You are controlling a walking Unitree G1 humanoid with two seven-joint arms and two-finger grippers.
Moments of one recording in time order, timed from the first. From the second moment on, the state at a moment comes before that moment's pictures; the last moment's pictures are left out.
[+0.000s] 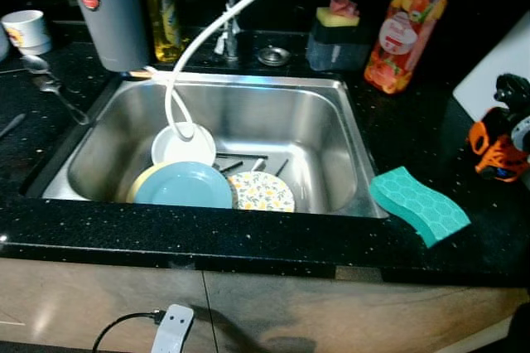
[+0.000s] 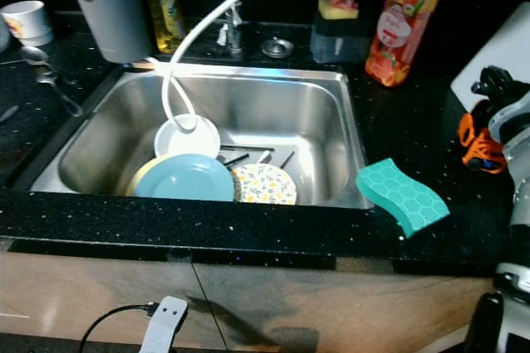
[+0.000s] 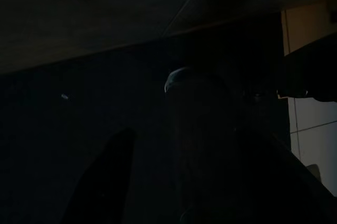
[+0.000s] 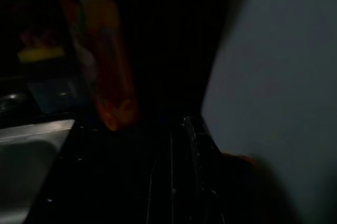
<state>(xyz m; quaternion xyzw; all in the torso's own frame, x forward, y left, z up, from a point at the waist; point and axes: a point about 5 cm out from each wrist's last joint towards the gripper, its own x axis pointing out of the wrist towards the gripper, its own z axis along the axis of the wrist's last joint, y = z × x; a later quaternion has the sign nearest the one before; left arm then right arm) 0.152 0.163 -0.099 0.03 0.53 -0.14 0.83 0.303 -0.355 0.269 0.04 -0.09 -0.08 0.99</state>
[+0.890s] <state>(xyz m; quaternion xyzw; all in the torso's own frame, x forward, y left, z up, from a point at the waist) 0.151 0.163 -0.099 0.03 0.54 -0.15 0.83 0.265 -0.379 0.246 -0.01 0.02 -0.20 0.98</state>
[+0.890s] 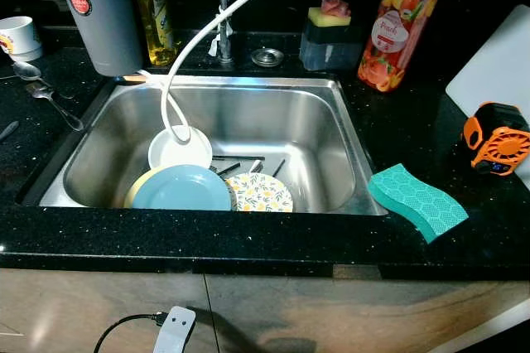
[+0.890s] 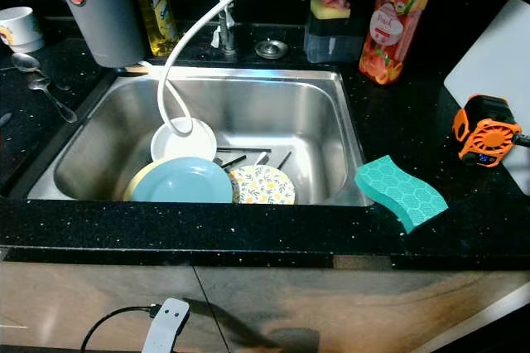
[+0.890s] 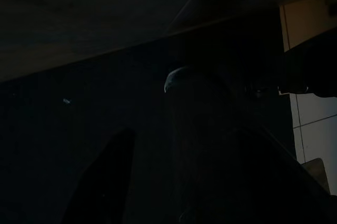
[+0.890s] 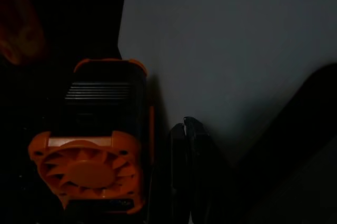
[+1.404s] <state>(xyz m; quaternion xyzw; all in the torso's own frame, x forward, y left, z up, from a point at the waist) 0.152 0.163 -0.099 0.03 0.54 -0.15 0.83 0.272 -0.358 0.247 0.00 0.03 -0.15 0.99</state>
